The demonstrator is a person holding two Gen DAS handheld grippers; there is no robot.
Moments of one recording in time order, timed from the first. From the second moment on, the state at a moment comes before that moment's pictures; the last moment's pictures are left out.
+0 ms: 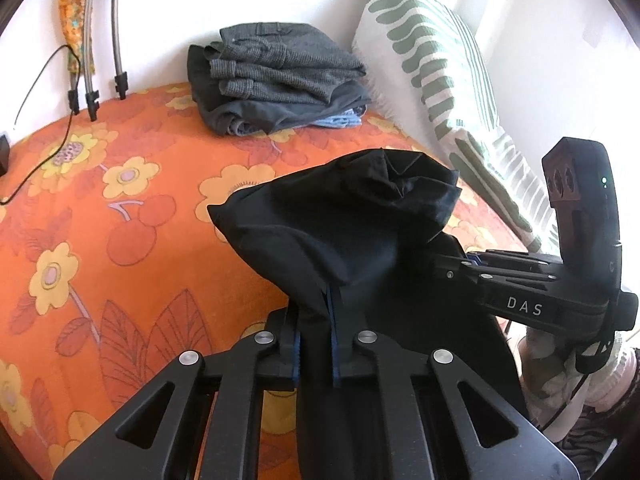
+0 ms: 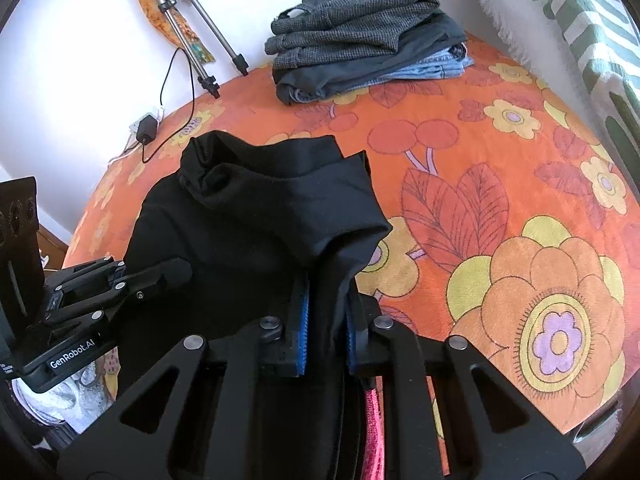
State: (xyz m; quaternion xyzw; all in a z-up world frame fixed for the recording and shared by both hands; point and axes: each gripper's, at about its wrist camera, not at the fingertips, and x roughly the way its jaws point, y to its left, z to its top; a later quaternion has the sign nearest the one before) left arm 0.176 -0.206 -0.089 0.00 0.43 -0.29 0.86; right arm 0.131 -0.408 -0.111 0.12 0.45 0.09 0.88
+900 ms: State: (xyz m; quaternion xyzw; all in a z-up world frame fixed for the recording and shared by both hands) left arm 0.184 -0.221 0.027 0.00 0.28 -0.32 0.90; right arm 0.125 -0.418 0.013 0.12 0.29 0.08 0.95
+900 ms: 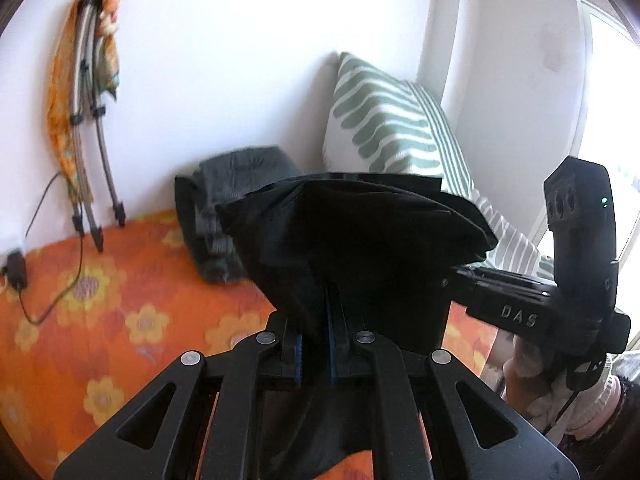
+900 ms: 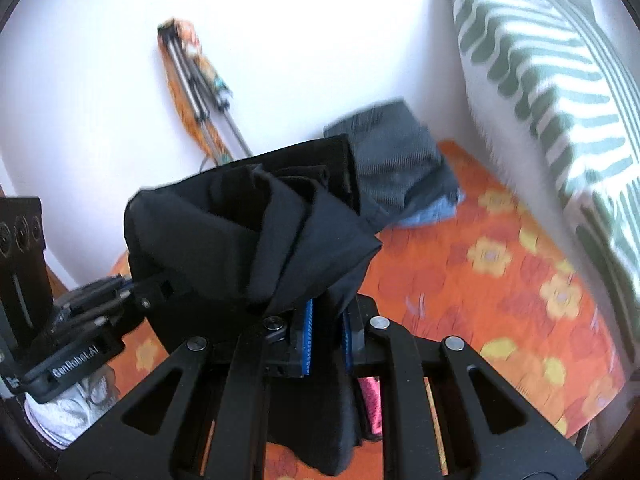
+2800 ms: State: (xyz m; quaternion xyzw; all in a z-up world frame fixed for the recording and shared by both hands) left arm 0.508 -0.264 0.009 0.03 0.28 -0.19 0.94; right arm 0.495 -0.460 0.052 0.03 0.31 0.06 0.95
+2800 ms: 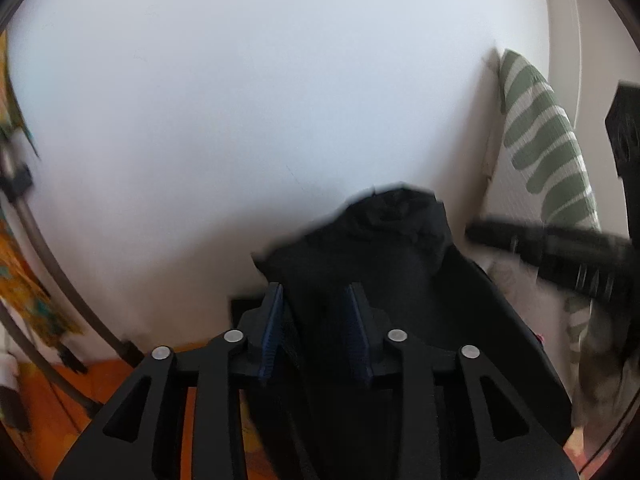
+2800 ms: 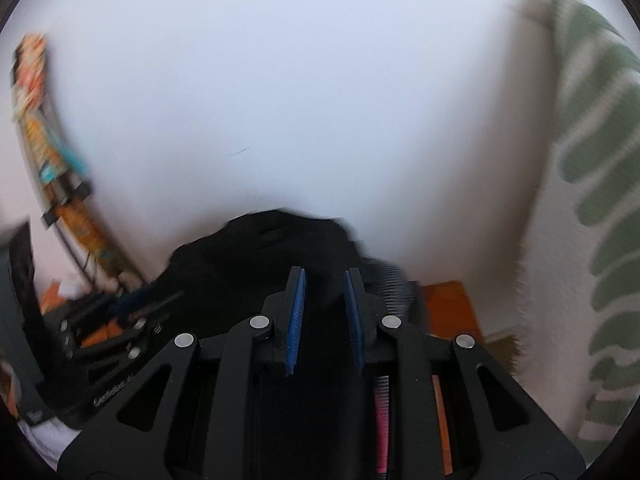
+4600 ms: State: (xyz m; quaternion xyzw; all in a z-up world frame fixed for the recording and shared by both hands) left arm 0.253 -0.217 0.091 0.04 0.25 -0.26 0.93; right arm 0.202 -0.416 0.073 0.03 0.25 -0.01 0.97
